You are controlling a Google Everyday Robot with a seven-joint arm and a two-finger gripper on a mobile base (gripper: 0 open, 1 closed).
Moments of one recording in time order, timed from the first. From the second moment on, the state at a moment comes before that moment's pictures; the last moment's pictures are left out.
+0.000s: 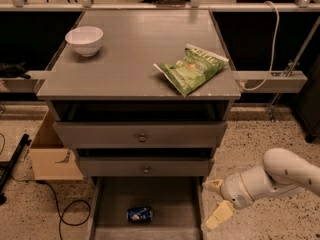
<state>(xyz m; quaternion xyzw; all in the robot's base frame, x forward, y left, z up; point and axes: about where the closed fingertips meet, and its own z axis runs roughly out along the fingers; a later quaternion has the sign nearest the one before) 0.392 -0.136 0.546 -0.47 0.76 0.41 0.18</state>
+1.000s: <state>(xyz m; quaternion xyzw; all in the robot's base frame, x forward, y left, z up) 0.391 -0.127 0.488 -0.42 0.76 0.45 0.19</state>
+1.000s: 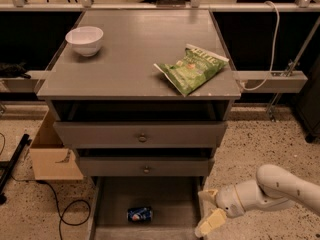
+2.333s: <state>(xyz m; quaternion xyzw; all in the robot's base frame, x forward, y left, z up) 0.406 -0.091 0.467 -0.45 0.73 0.45 0.25</state>
